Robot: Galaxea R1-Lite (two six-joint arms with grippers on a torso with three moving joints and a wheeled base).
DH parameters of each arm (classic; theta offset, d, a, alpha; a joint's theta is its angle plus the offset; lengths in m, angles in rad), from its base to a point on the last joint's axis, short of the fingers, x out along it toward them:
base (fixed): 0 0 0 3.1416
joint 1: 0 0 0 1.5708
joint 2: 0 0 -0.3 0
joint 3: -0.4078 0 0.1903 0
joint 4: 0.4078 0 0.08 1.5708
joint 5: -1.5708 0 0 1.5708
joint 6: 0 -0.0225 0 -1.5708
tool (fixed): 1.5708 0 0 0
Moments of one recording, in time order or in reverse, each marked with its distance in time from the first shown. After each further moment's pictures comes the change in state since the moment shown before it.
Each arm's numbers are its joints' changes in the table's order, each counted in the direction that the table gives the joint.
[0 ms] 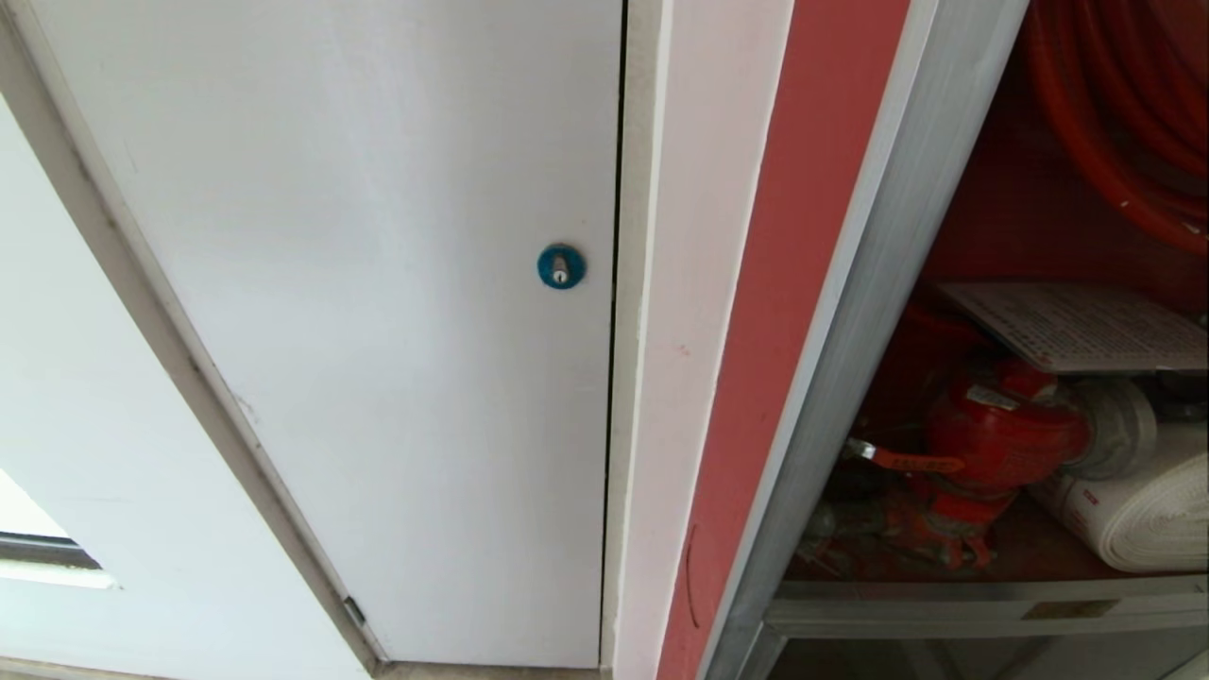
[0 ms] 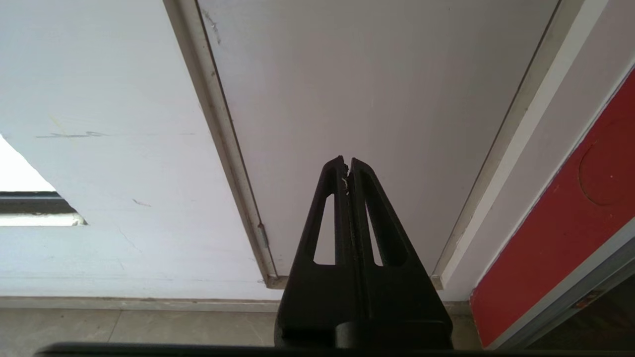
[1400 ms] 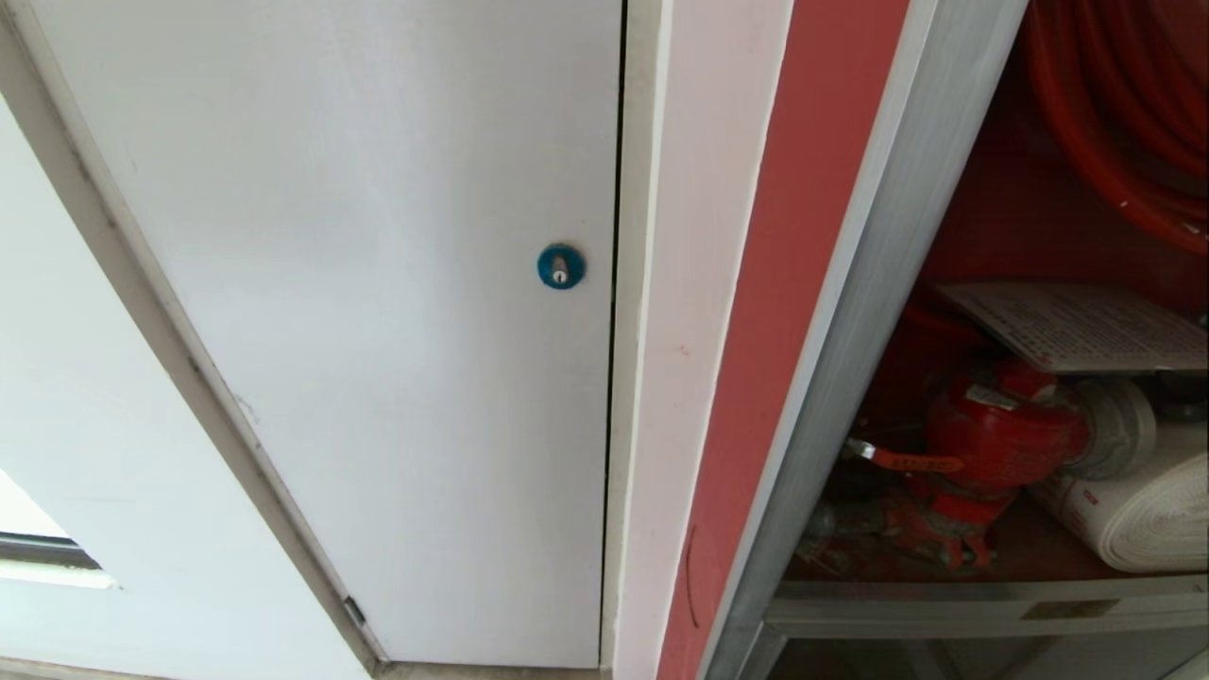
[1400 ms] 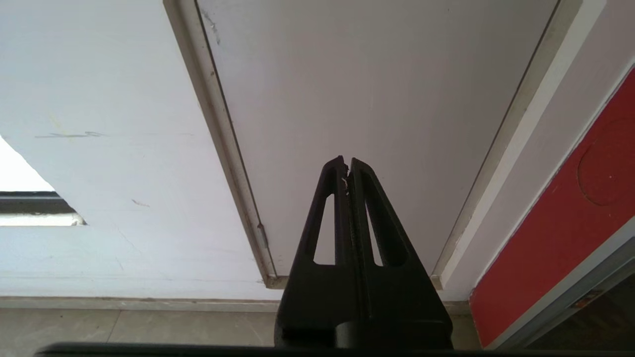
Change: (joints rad) left arm 0.000 0.000 0.000 0.000 0.000 0.002; right arm -0.003 -0.104 0.203 -0.020 -0.061 -0.105
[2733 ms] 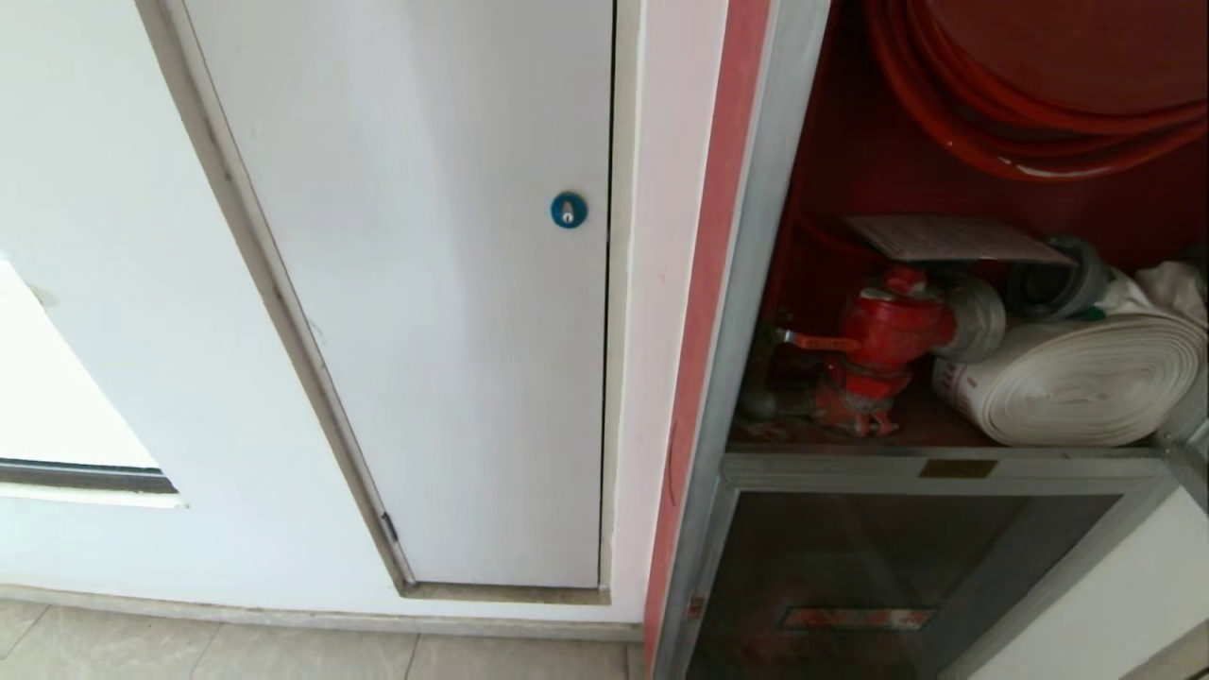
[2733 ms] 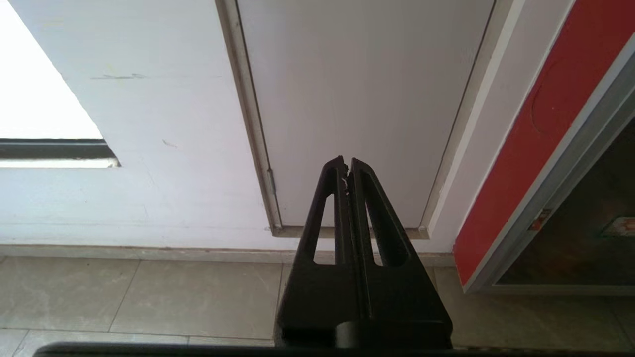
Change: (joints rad) left arm 0.000 0.000 0.000 0.000 0.008 0.007; right arm 0.000 0.000 0.000 -0.001 0.001 -0.006
